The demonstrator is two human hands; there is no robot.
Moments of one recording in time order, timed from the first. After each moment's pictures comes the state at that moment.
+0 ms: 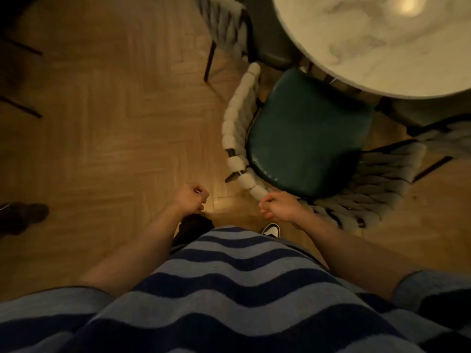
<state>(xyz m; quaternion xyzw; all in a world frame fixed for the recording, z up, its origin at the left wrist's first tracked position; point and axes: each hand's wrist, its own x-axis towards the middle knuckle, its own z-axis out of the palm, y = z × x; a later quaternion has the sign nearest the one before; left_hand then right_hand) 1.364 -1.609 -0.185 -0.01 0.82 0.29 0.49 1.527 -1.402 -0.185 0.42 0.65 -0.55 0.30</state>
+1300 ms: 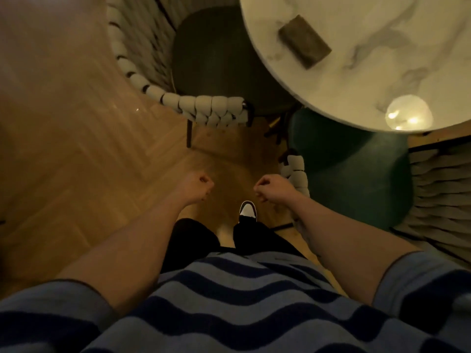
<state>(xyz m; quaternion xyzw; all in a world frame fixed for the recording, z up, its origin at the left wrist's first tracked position) 0.870 -1.387 -0.223 0.28 0.78 0.08 0.55 1.093 -1.298 -0.230 0.56 0.58 -0.57 0.18</state>
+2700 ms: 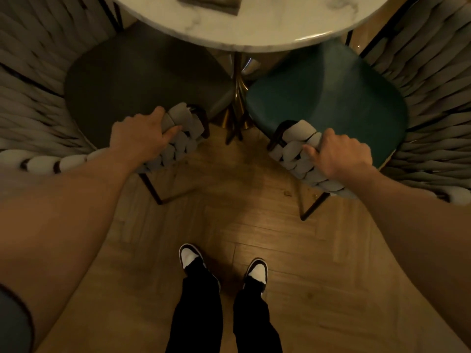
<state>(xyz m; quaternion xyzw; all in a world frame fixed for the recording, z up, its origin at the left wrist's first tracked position) 0.760 -1.191 -0.289 0.82 0.57 -0.08 0.05 1.134 -1.340 -0.275 0.82 0.55 -0.14 0.13</state>
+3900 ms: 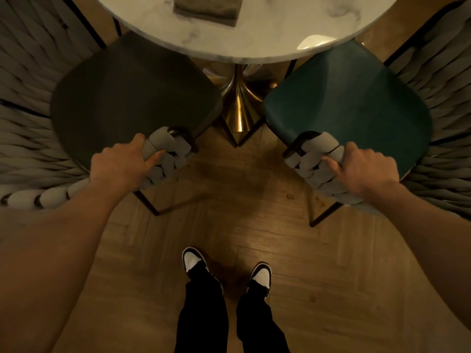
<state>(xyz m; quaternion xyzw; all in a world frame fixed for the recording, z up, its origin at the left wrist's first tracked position) 0.731 -1.214 -0.277 0.77 0.62 -0.14 0.05 1.177 -1.358 -0.282 0.81 0.56 -0.08 0.16</state>
